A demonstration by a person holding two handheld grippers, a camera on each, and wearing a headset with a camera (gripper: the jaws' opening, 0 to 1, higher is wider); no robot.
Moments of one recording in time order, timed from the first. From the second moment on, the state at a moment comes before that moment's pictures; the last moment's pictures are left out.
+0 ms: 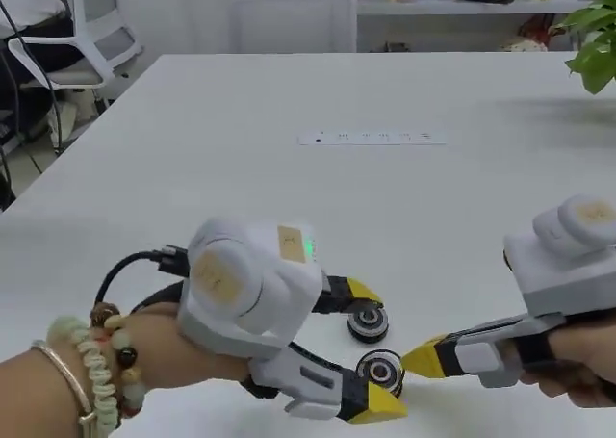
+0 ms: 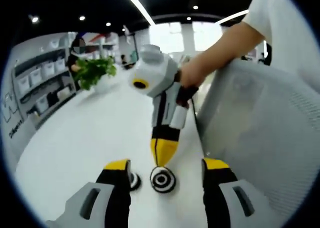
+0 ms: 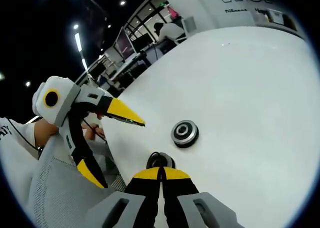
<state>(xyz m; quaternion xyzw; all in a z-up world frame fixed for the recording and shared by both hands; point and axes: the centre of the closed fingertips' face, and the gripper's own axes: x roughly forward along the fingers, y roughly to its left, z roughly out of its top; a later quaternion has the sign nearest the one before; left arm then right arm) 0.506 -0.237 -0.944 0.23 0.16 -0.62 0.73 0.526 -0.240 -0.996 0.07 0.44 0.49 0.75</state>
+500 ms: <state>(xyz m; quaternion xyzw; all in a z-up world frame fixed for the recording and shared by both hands) 0.503 -0.181 -0.888 0.20 0.15 -0.56 0.79 0.529 -0.246 -0.981 0.08 0.42 0.49 0.76</state>
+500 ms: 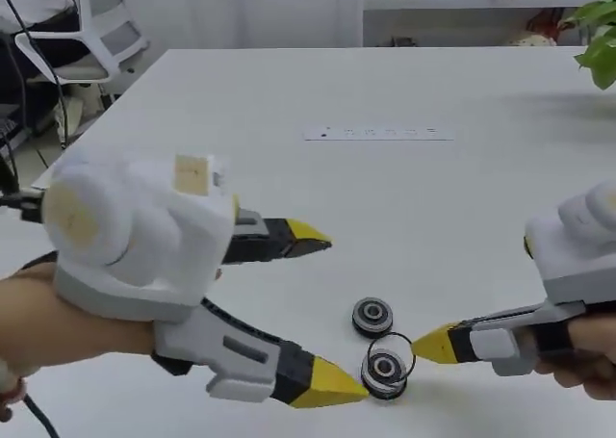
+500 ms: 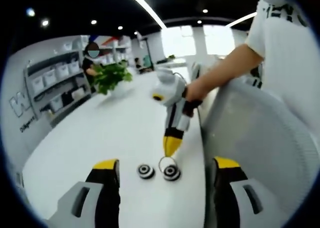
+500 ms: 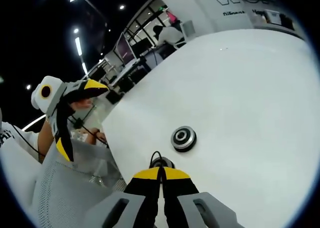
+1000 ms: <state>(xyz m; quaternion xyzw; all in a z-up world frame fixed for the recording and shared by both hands) 0.494 -0.117 -0.894 0.15 0.17 -0.46 0.86 0.546 -0.256 -0.948 0.12 0.38 0.47 0.79</state>
